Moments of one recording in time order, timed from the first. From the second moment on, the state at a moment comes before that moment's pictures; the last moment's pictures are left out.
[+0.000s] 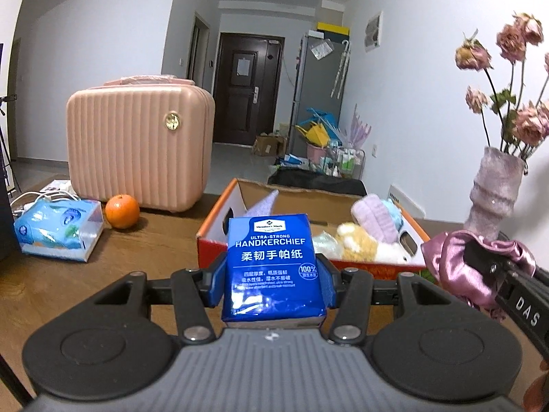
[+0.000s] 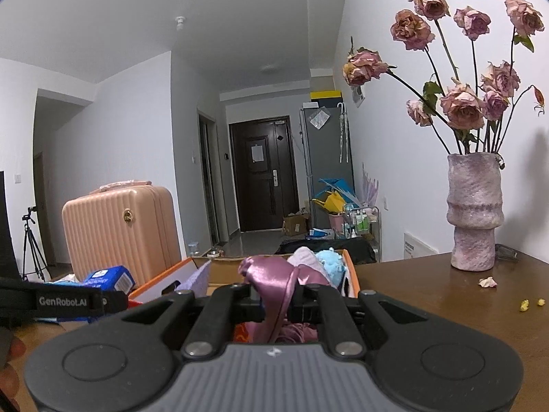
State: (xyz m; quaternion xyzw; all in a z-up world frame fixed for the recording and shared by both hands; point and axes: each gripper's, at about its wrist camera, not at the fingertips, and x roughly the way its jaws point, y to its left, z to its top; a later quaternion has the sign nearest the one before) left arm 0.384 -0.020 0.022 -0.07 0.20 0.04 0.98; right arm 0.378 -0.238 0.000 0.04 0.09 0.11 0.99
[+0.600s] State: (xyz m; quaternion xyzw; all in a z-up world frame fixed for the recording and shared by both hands) left arm 0.424 0.001 0.032 -0.09 0.18 0.05 0.98; right arm 0.412 -0.210 0.006 0.05 0.07 0.11 0.99
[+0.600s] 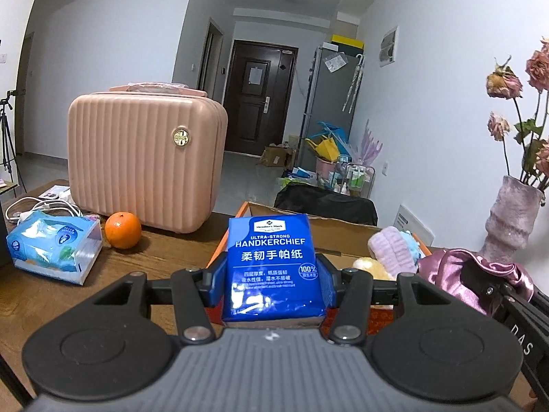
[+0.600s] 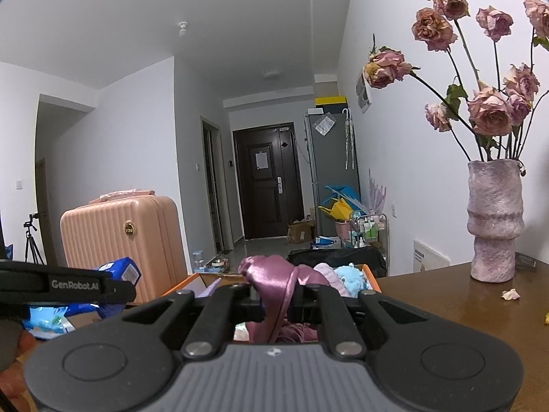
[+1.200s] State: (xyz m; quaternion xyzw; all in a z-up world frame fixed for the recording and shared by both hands) left arm 0.471 0.008 0.034 -0.10 0.17 0.06 0.98; right arm 0.456 -0.190 0.005 0.05 0.07 0.12 0.99
